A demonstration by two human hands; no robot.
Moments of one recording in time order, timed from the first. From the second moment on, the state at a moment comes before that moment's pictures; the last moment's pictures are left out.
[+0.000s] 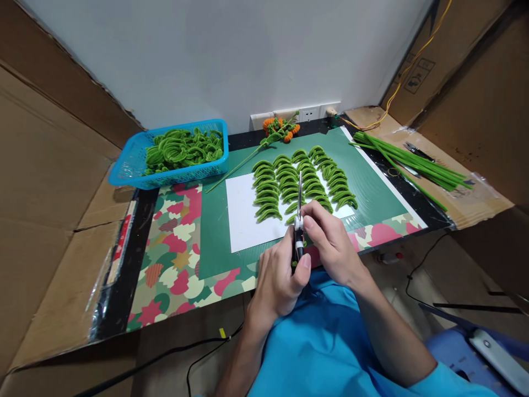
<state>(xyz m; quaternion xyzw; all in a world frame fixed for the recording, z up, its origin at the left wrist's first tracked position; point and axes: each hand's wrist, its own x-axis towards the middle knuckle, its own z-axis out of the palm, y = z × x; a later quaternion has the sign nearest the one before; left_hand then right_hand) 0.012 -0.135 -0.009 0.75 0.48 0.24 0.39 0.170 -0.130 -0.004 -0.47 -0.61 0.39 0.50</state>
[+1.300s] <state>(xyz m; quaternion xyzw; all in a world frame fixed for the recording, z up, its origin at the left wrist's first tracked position) 0.017 -0.133 -0.001 0.76 0.48 0.22 0.38 0.195 -0.112 -0.003 -0.44 -0.50 0.55 0.50</state>
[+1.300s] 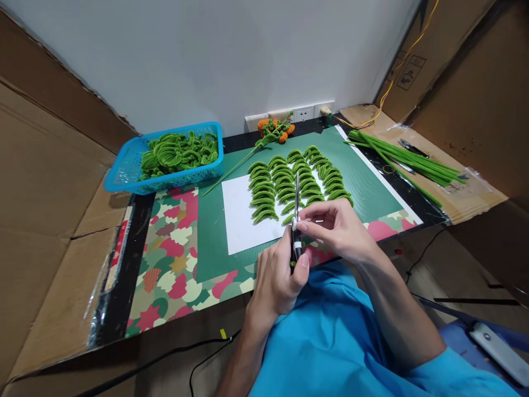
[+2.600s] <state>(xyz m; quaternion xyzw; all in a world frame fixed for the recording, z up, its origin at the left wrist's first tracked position) 0.015 -0.137 -0.017 0.78 0.45 0.26 0.34 0.180 -0.139 0.019 -0.51 -0.69 0.32 0.41</state>
